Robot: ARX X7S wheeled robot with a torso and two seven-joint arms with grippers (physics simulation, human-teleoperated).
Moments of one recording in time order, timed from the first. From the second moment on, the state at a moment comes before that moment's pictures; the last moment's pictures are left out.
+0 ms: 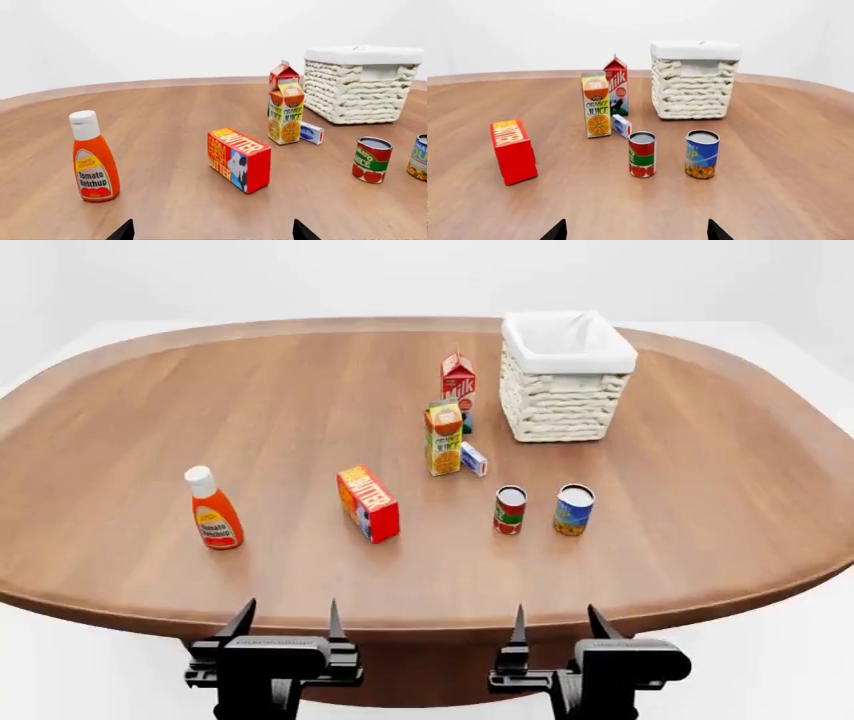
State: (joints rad) left arm 0.00 -0.05 0.07 -0.01 -0.02 -0.01 -0.07; right arm 0.00 0.05 -0.07 0.02 0.05 0.01 0.06
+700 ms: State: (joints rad) left arm -0.03 -0.19 -0.20 0.43 -0.08 0.04 -0.28; right arm 0.08 0.14 0.18 -0.36 0.26 -0.21 0.20
